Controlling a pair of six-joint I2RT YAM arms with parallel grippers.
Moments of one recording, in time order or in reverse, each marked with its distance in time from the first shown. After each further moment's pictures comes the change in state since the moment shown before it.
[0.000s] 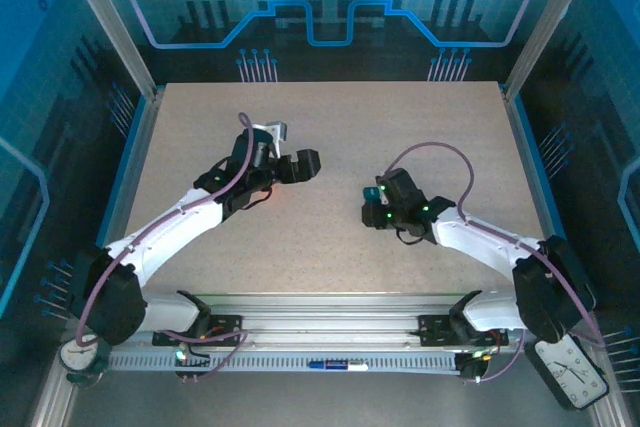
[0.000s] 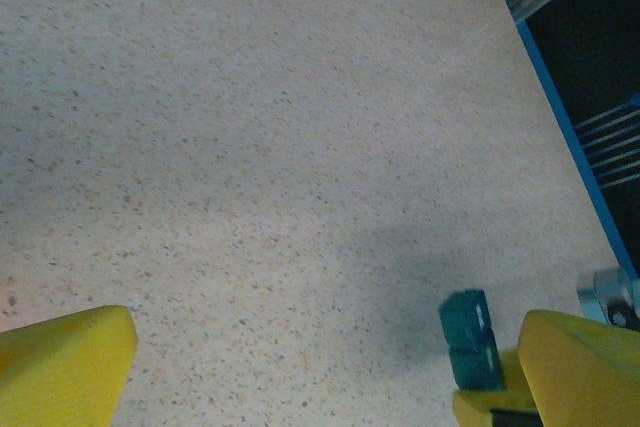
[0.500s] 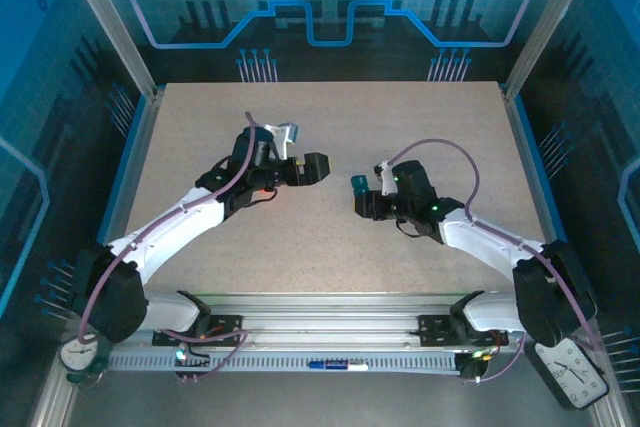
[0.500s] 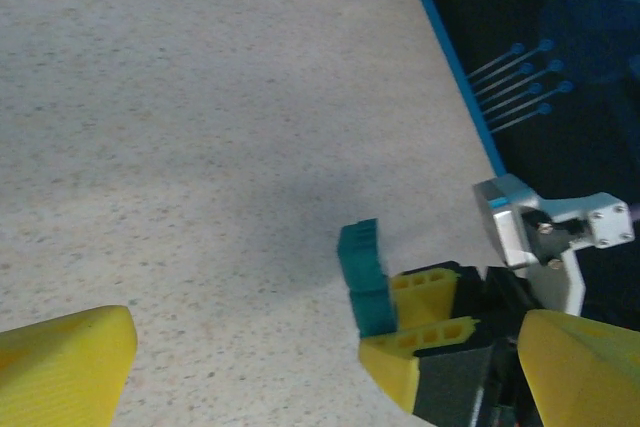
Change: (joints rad) left arm 0.000 0.016 0.001 0.072 0.233 -0.029; right arm -0.093 -0.033 -0.061 0.238 -0.301 -0.061
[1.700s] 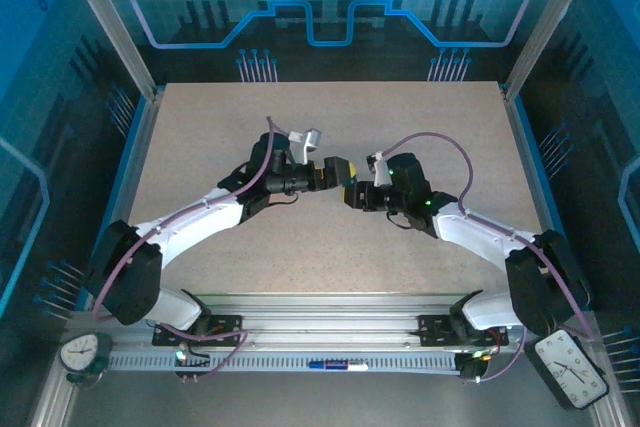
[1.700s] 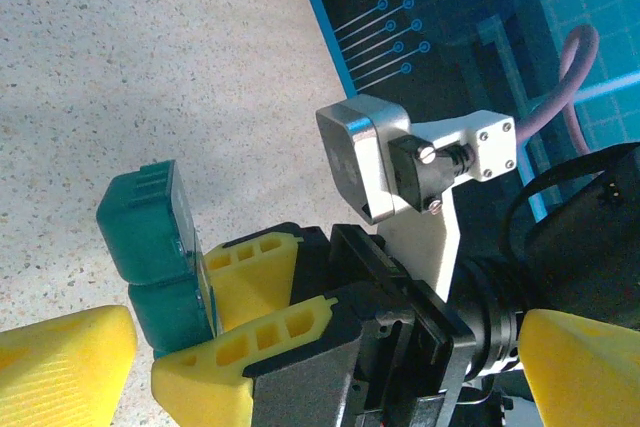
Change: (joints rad) left arm -0.078 0.113 -0.043 0.284 0.198 -0.200; right arm 0.022 0.066 0.054 0.109 -0.068 0.101
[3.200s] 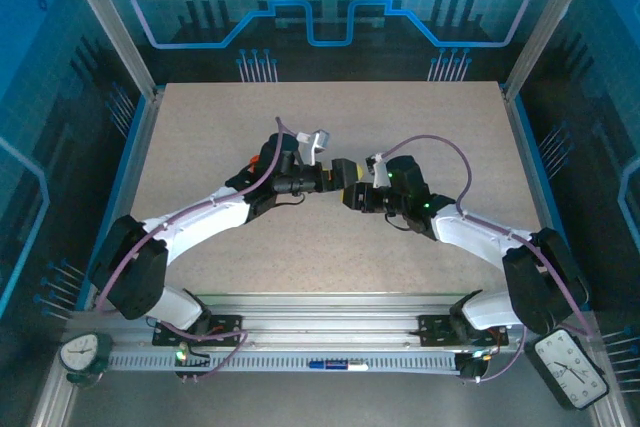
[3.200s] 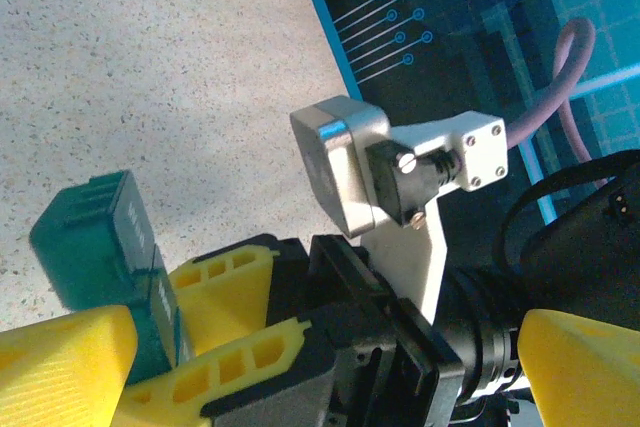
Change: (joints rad) left arm -0.036 0.036 0.034 -0.004 -0.028 0.002; right arm 0.012 0.010 -0.029 0.058 0.000 0.033
